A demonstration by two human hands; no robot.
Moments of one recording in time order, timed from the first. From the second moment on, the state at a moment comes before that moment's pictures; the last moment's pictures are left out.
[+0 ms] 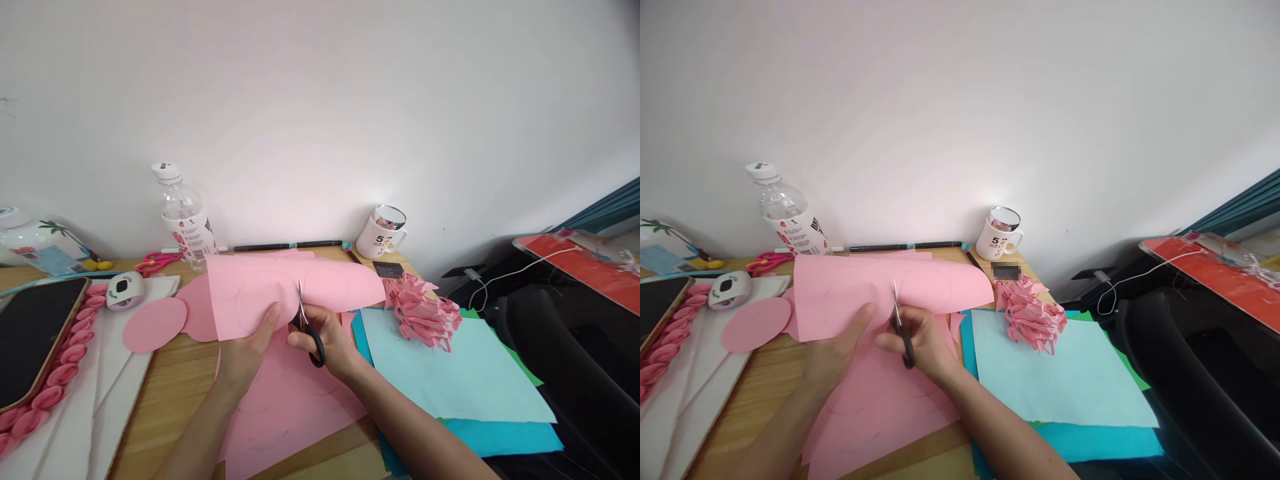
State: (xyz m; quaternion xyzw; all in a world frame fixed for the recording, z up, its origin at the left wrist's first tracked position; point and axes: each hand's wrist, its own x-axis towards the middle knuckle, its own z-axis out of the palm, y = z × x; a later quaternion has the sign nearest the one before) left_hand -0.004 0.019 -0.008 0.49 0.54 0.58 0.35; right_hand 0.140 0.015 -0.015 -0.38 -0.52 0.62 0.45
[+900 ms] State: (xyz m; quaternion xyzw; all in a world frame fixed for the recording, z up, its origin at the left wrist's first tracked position) left_hand -0.005 0.022 -0.003 0.47 0.55 0.58 0.38; right_hand 0.141 0.017 -0.019 -0.36 -0.53 0.63 0.45
